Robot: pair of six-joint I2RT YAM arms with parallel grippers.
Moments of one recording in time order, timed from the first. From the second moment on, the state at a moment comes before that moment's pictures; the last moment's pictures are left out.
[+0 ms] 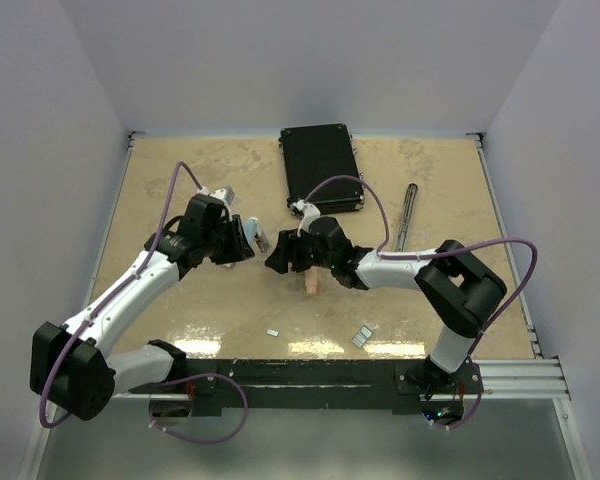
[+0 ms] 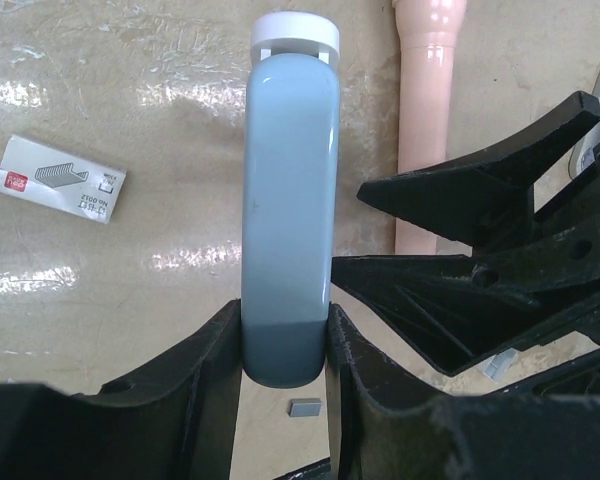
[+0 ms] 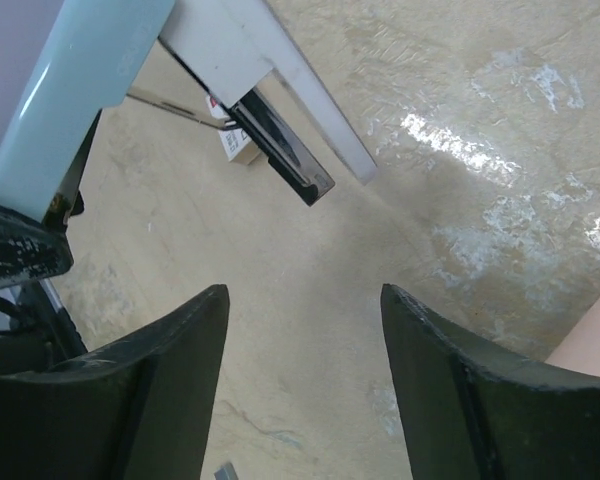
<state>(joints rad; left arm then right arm) -0.43 1.17 0.88 -0.56 0.10 -0.56 0.83 1.74 0.86 0.42 -0.16 0.63</state>
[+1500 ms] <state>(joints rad) -0.43 1.18 0.93 -0.64 0.21 -0.47 0.78 1.86 1.07 0.29 -0.33 0.38</state>
